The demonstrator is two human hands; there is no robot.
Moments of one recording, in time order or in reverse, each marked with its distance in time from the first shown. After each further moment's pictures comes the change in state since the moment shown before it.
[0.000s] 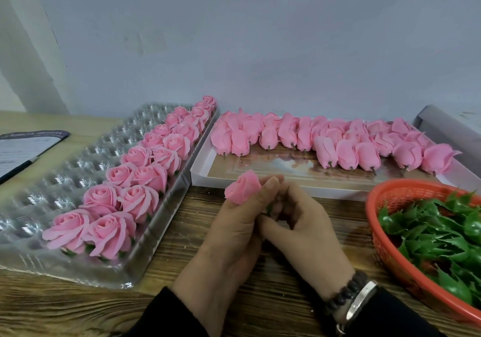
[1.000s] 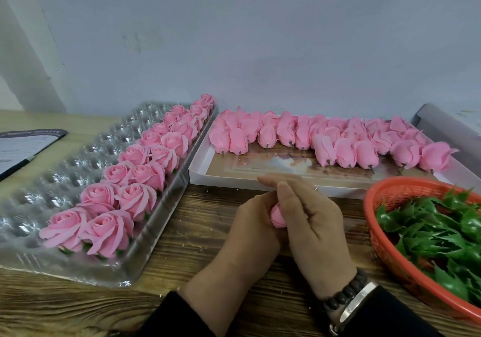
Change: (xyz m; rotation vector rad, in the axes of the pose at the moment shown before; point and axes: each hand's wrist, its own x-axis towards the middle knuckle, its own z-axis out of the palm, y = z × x) left_hand -0.002 -0.011 0.001 0.923 -0.147 0.327; right_hand -0.006 -0.011 -0.002 -0.122 0.175 -0.239
